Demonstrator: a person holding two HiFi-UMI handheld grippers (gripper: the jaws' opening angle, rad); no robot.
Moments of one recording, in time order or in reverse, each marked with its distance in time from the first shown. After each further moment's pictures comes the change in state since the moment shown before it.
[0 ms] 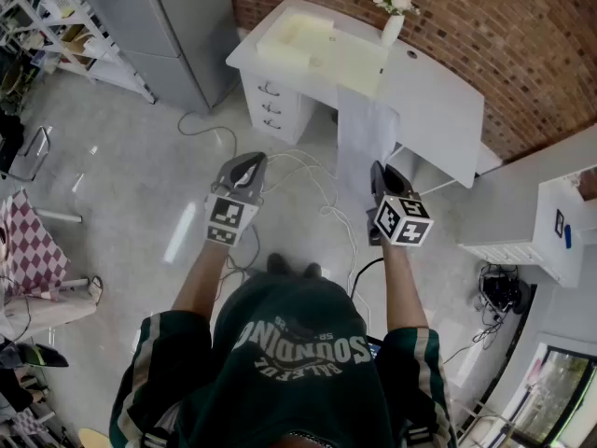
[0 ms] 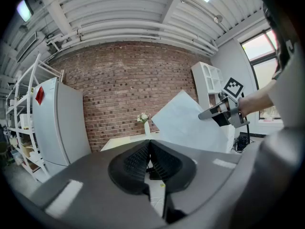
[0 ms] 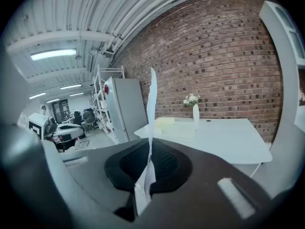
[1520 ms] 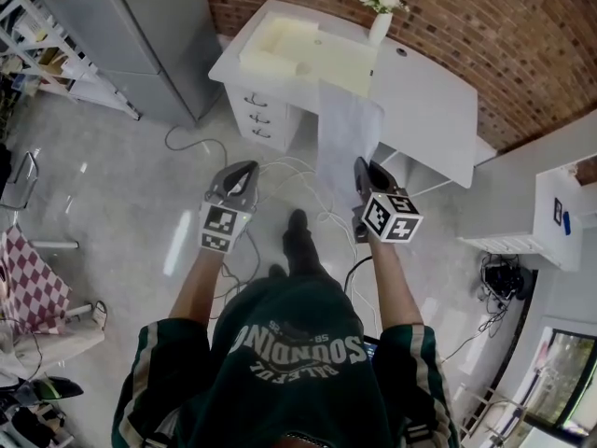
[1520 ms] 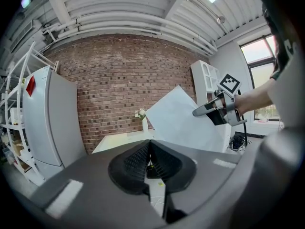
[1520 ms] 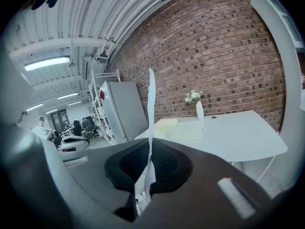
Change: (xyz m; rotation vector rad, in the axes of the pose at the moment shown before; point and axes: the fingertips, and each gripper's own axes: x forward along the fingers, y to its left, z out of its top) left arm 0.055 0.048 -0.025 -0.010 0.031 -0.074; right arm 0.076 0.011 0.019 0.097 -0.033 0.016
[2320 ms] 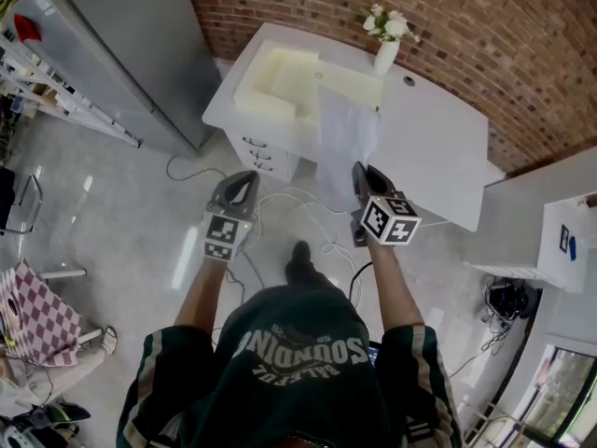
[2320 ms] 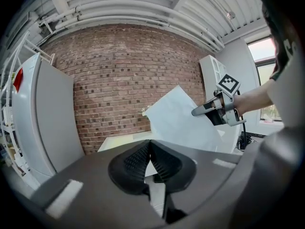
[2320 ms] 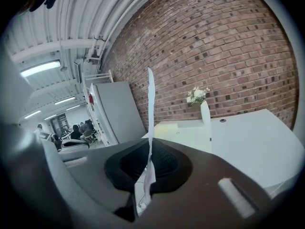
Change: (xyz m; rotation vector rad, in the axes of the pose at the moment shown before) left arm 0.145 0.095 0.018 -0.010 0.045 0.012; right arm 0.153 -0.069 0.074 0.054 0.017 0.017
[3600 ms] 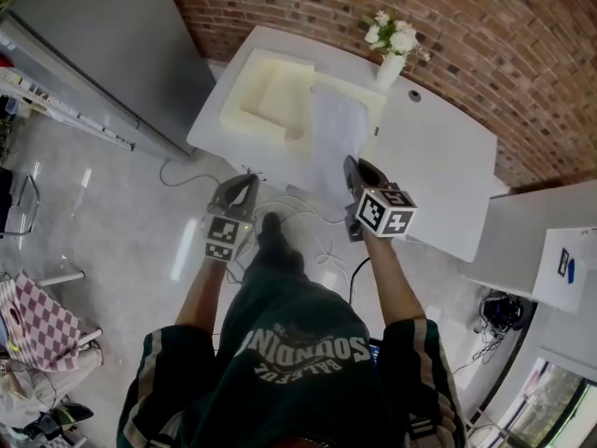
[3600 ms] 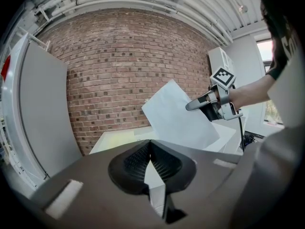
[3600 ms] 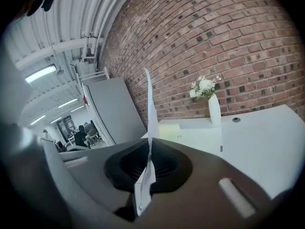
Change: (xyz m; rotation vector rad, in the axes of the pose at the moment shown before) left arm 0.131 0.040 -0.006 -0.031 0.077 0.000; right arm 0.124 -0.066 0.049 0.035 0.069 0.077
